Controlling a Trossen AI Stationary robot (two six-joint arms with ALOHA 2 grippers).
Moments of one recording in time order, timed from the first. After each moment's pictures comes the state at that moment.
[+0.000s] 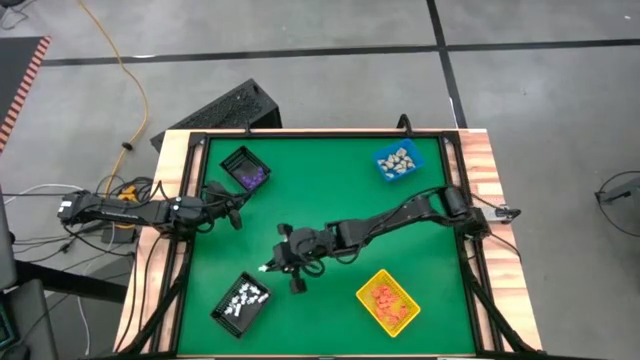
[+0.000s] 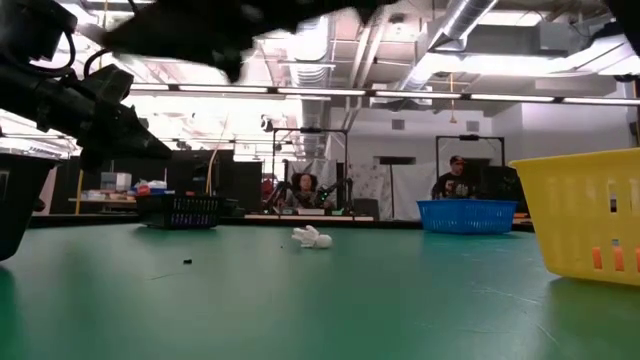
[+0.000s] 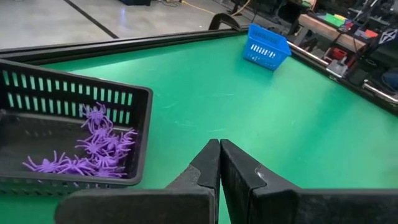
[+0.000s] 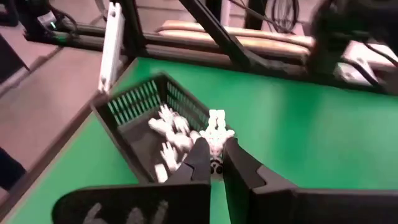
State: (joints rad) left arm -0.05 0.30 0.03 0.01 -0.61 -0.50; right arm 0.23 2.08 1.62 0.09 -0.04 0.00
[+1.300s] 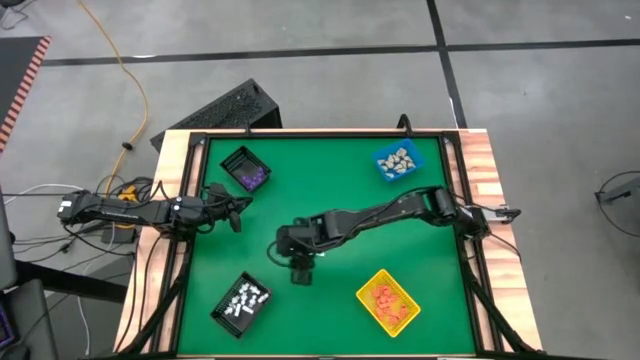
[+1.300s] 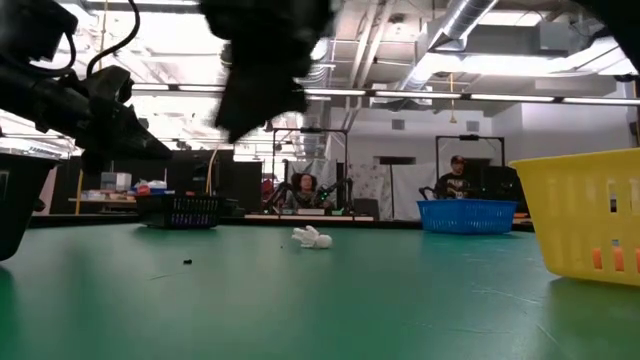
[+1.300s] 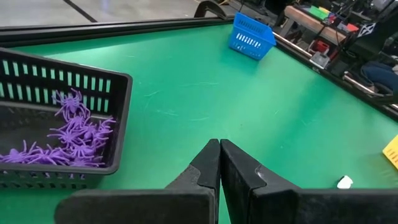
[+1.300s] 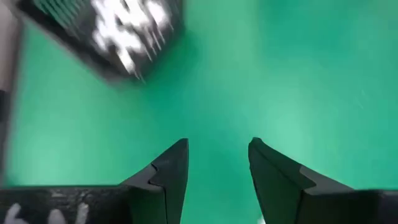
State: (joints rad) left arm -0.05 0.31 0.03 0.01 -0.53 -0.54; right arm 0.19 2.18 1.97 -0.70 -0.04 0.23
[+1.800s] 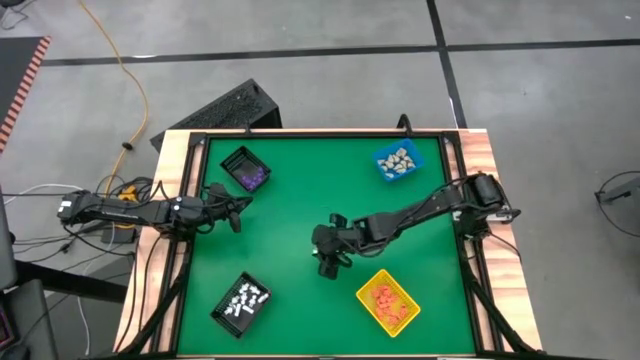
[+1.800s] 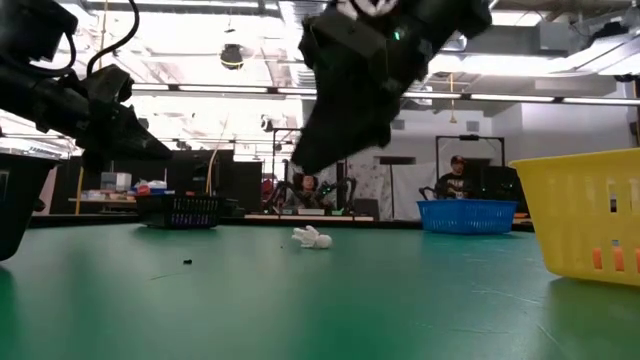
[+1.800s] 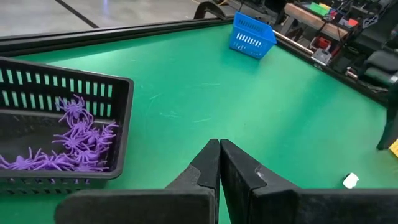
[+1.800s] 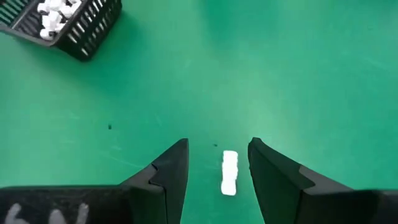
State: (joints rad) left arm -0.05 0.31 0.03 0.01 -0.53 -0.51; right arm 0.23 1.82 1.25 -0.23 0.18 0.41
